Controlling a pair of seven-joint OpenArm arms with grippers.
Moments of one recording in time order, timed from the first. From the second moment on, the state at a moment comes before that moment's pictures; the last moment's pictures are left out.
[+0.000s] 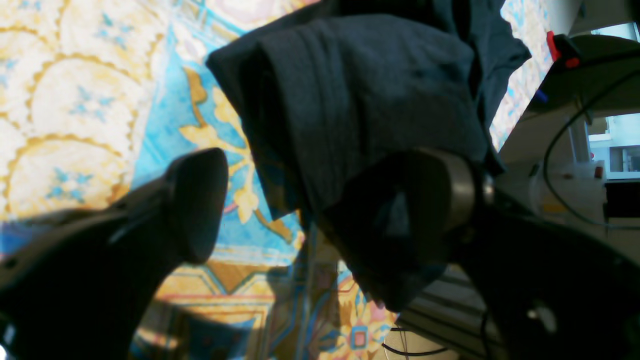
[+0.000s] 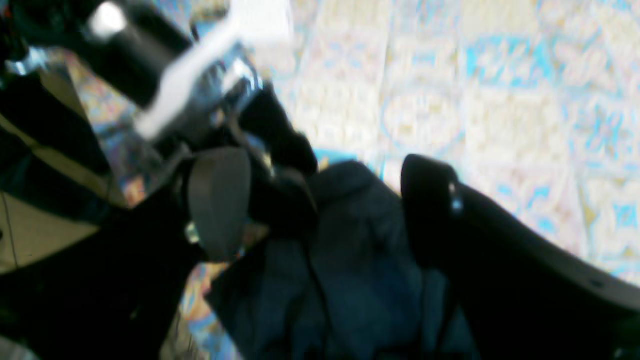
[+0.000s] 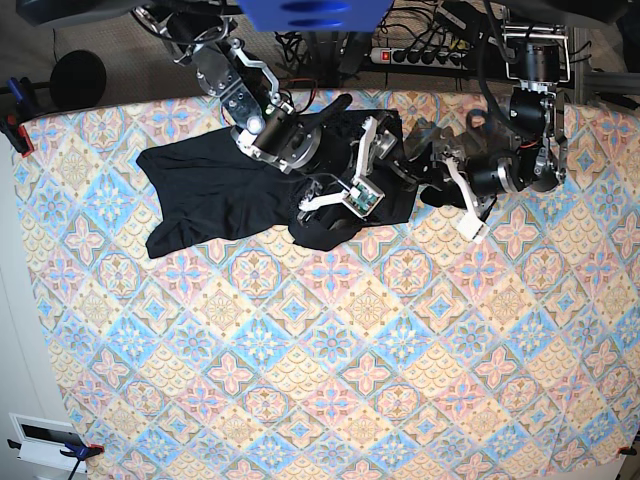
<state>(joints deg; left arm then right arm) 2.7 -20.4 -5.7 78.2 -61.3 -39.3 66.5 -4.6 5.8 -35.6 109.7 9.3 17.4 -42.5</state>
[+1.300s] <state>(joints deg) 8.0 -21.0 -23.3 78.3 -72.3 -39.1 66.5 -1.1 2.6 -44.3 100.3 -12.5 17.7 -47.7</state>
